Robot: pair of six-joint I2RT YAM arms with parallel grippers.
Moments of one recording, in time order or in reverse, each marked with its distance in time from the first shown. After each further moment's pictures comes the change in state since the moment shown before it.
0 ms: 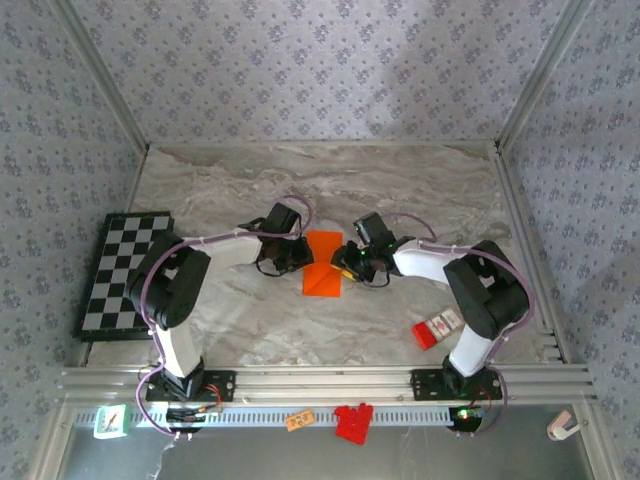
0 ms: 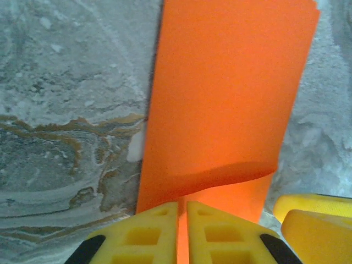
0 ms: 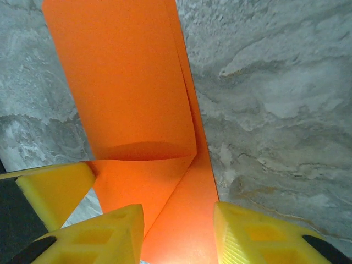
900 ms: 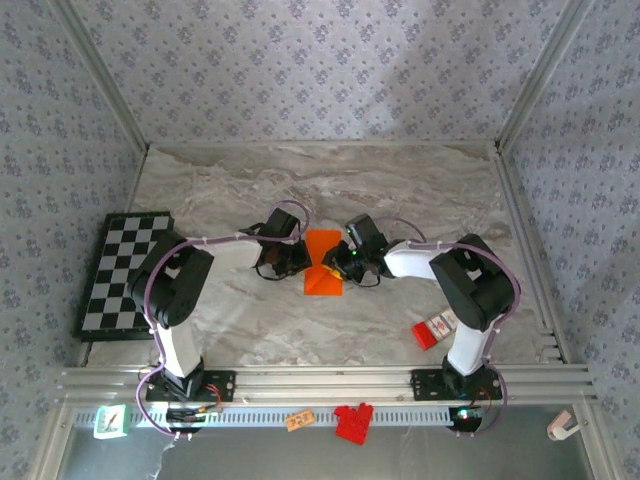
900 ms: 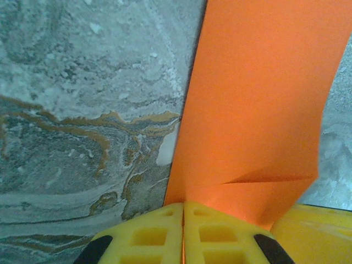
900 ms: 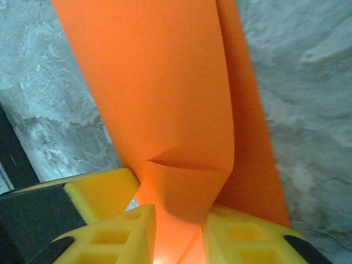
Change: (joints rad) left arm -0.001 0.009 -0.050 0.064 -0.011 -0.068; right arm 0.035 0.077 0.007 0.154 -0.044 0.122
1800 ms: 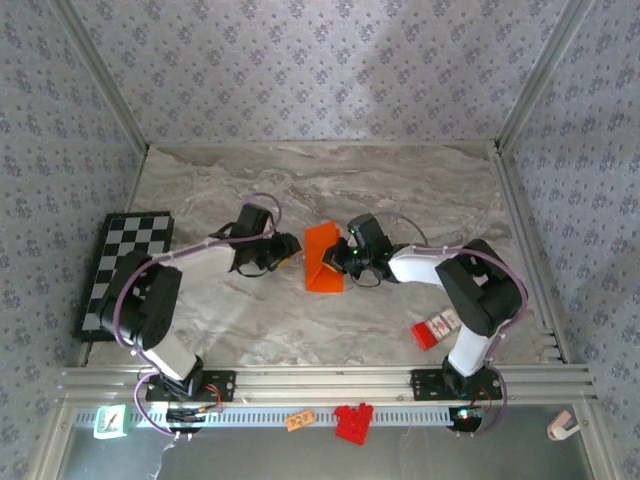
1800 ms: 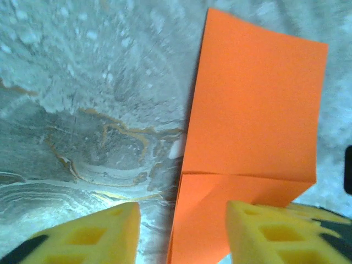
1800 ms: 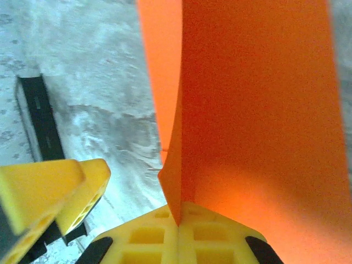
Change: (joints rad) left arm 0.137 -0.225 -0.146 0.103 0.079 -0.047; right arm -0.008 -0.074 -0.057 0.143 -0.011 -0.071
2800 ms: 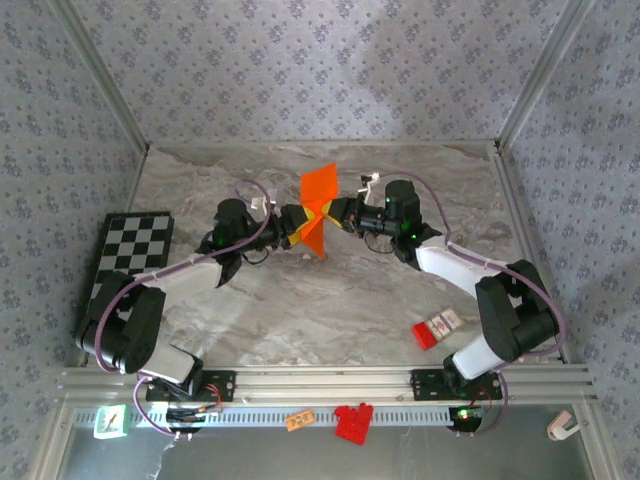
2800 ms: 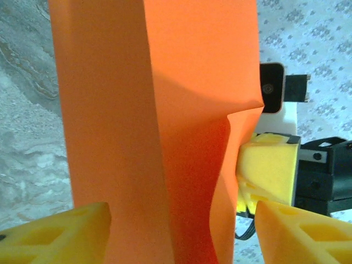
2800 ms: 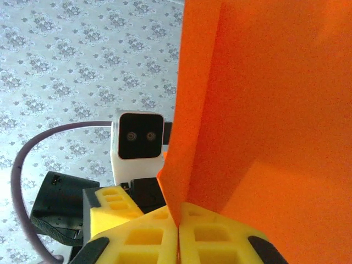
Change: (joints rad) left arm 0.011 -0.126 -0.134 0.699 0.329 -0.292; right arm -0.143 -0.189 0.061 0.274 -0.300 0.076
